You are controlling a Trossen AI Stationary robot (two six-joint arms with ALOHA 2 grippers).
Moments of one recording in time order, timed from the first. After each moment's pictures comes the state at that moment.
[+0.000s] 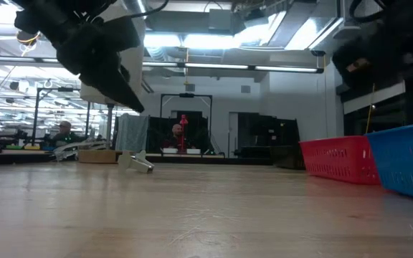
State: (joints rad) left arm -0.12 1.20 0.59 -0.14 -0.27 -0.20; right arm 0.56 1.19 0.38 0.43 0.07 0.32
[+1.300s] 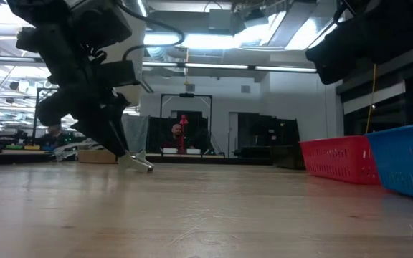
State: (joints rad) left arm -0.14 1.42 0.59 -0.18 -0.30 -0.10; right arm 0.42 1.18 0.38 0.49 0.15 0.15
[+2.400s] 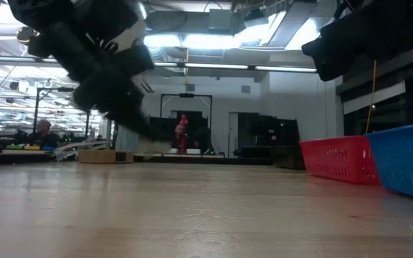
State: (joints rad) left arm -0.14 1.47 0.59 0.07 -0.32 -0.12; right arm 0.42 1.18 0.38 0.52 0.17 0.15
